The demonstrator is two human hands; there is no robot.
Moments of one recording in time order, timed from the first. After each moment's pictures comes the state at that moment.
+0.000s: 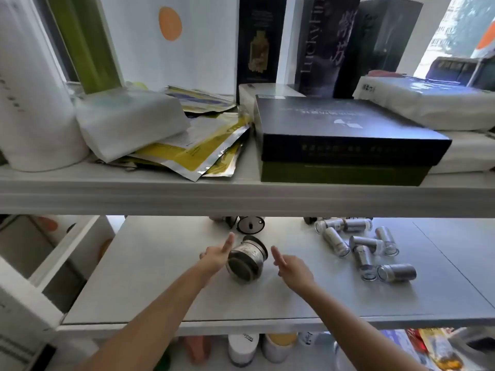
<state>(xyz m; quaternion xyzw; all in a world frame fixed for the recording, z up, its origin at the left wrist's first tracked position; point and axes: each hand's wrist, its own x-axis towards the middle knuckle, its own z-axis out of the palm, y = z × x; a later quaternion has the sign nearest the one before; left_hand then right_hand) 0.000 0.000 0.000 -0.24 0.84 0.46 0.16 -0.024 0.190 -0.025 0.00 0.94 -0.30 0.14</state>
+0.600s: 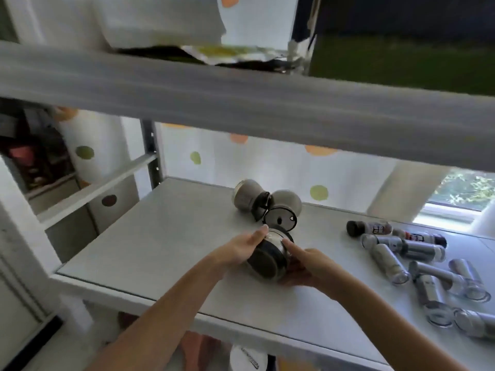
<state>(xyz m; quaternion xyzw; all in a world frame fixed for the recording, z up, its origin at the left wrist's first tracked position) -0.020 0.012 -0.046 -0.14 0.81 0.56 0.09 -0.071 0.179 -0.052 -0.03 0.77 -0.55 0.32</state>
